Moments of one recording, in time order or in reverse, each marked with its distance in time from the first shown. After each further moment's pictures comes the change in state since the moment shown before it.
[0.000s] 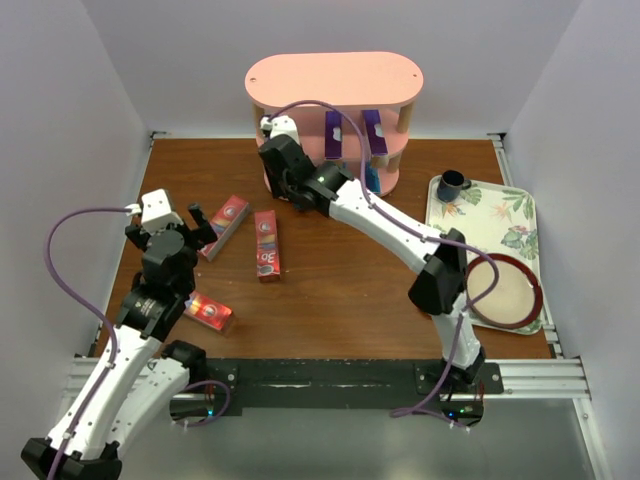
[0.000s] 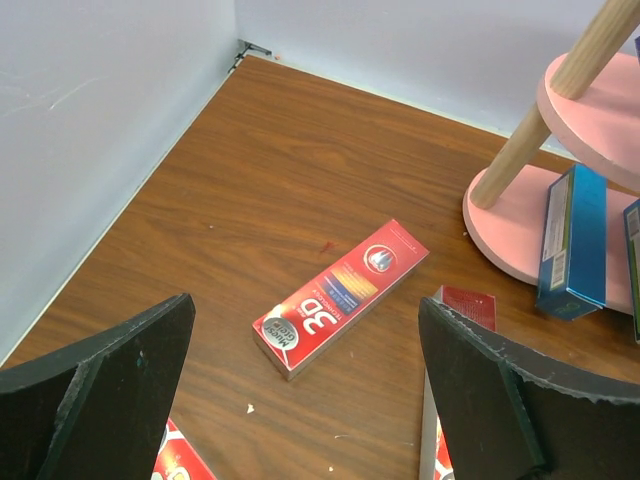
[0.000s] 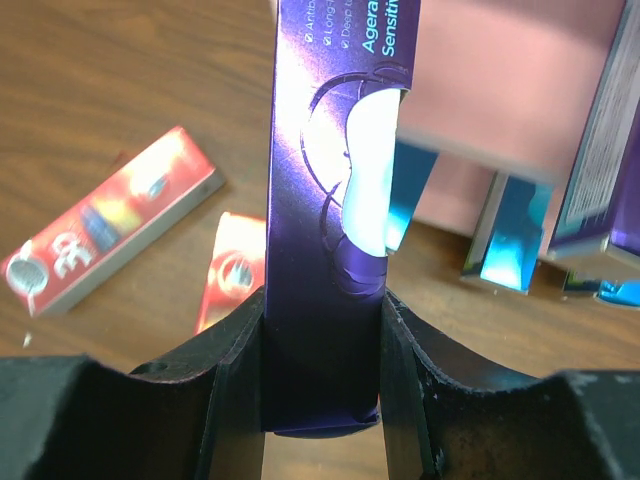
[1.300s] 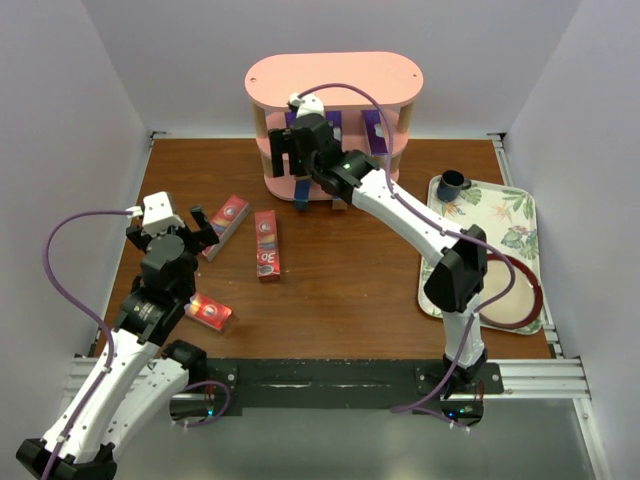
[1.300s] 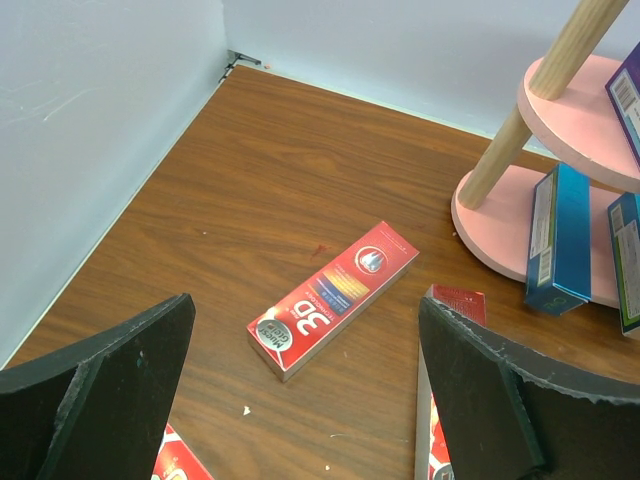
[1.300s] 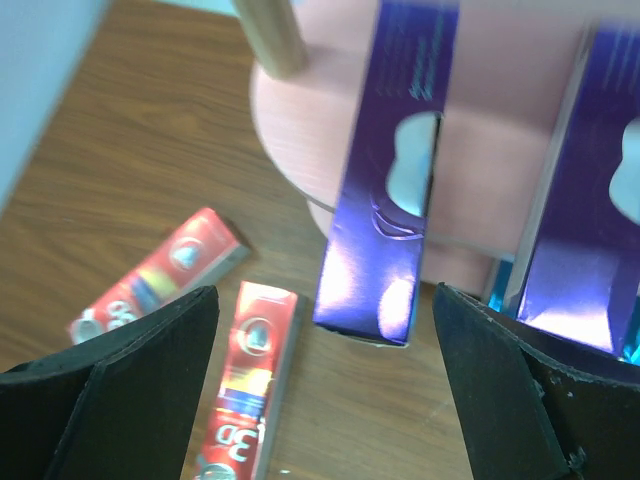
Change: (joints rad) left arm -0.048 -0.020 -0.001 0.000 -0.026 0.018; right arm -0.115 -0.073 -0.111 0.194 -0.150 0.022
